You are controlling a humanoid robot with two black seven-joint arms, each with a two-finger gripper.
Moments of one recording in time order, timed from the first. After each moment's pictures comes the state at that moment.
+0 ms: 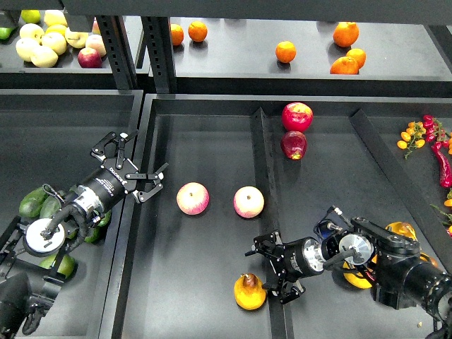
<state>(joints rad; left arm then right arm) -0.29 0.00 -1.56 -0.88 0.35 -0.49 0.43 0.70 0.00 0.27 0.44 -0.15 0.58 -0.49</state>
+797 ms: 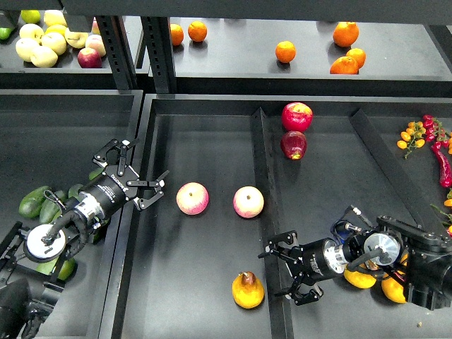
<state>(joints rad) -0.27 0.00 -1.54 -0.89 0.36 -0.49 0.43 0.71 -0.16 0.13 0.65 -0.01 0.58 -0.49</state>
